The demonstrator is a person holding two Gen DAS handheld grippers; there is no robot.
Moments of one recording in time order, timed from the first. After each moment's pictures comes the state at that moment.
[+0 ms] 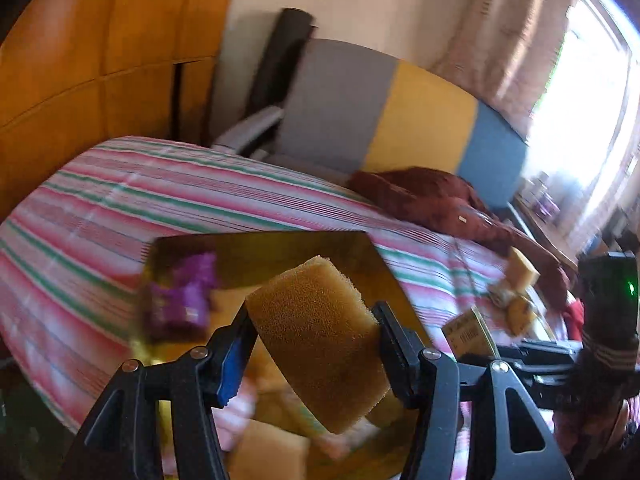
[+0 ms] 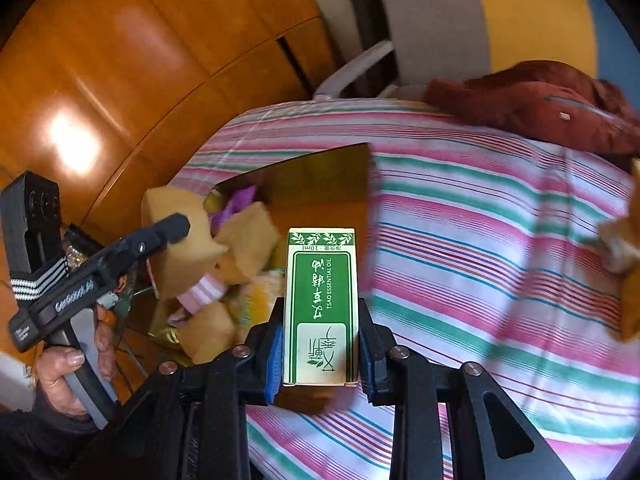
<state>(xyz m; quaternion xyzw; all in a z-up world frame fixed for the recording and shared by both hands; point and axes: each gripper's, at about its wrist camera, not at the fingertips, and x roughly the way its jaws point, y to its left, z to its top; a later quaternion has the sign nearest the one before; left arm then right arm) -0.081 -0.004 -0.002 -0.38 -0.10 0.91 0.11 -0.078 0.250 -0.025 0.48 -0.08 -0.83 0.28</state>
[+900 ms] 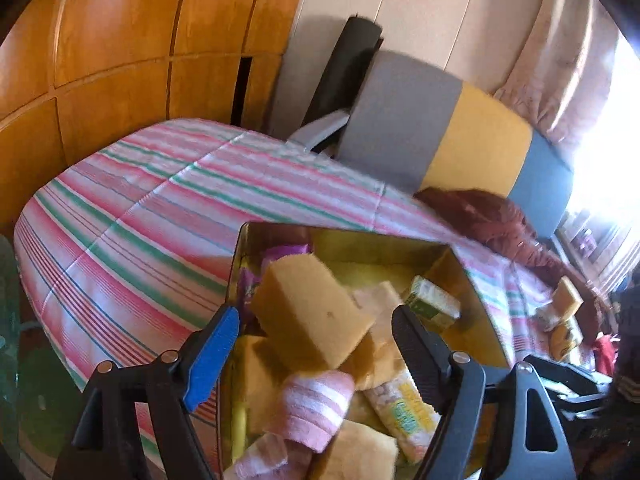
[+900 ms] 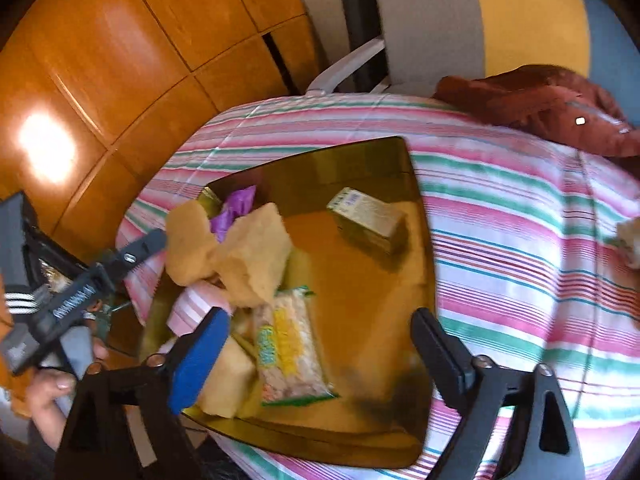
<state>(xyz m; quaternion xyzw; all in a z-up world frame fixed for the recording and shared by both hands) -0.075 -0.064 -0.027 -0.37 -0.13 0.92 0.04 -0.079 0.189 -0.036 0.48 -0.06 -0.85 0.21</state>
